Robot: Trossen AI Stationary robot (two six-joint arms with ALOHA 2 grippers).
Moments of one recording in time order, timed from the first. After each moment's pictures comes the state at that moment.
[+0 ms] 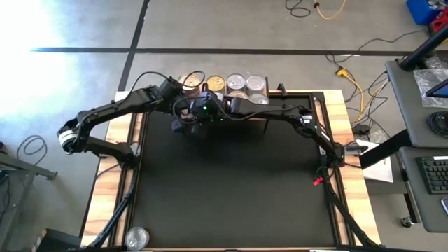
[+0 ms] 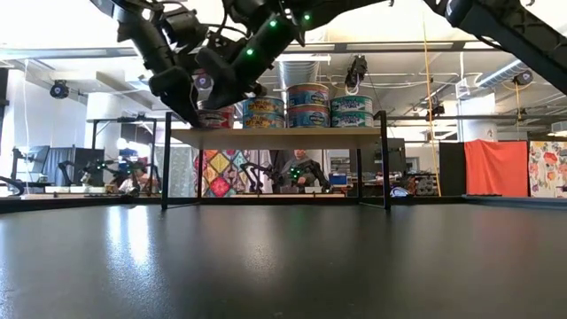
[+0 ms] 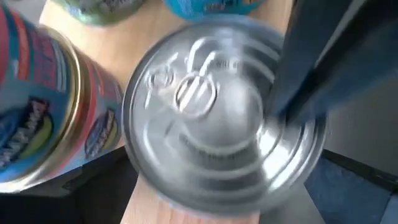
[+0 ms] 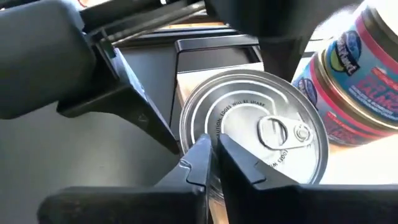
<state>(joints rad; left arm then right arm) 0.62 1.28 1.02 -0.67 0.05 0.46 -0.21 2.29 2.16 -0.53 0.13 -0.09</state>
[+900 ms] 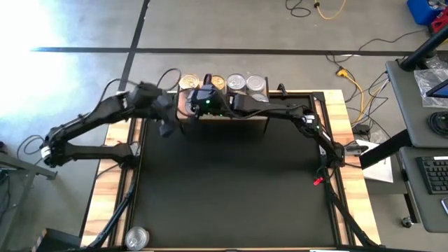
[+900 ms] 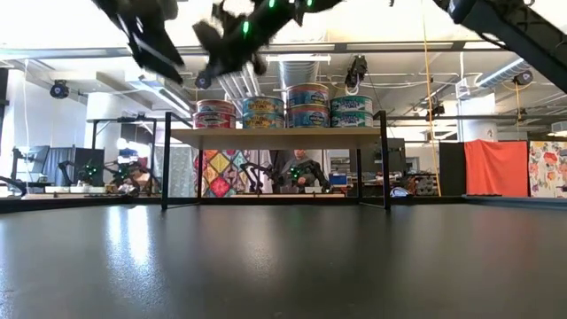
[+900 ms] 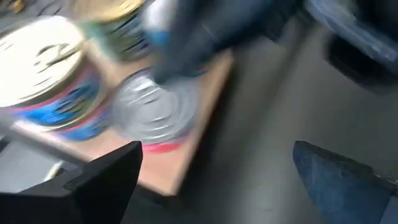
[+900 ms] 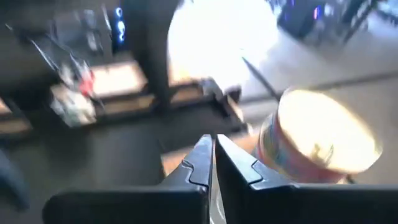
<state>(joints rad) 0.51 0.97 1.03 -0.79 0.06 0.12 -0.20 2.25 2.22 -0.42 0.21 -0.05</state>
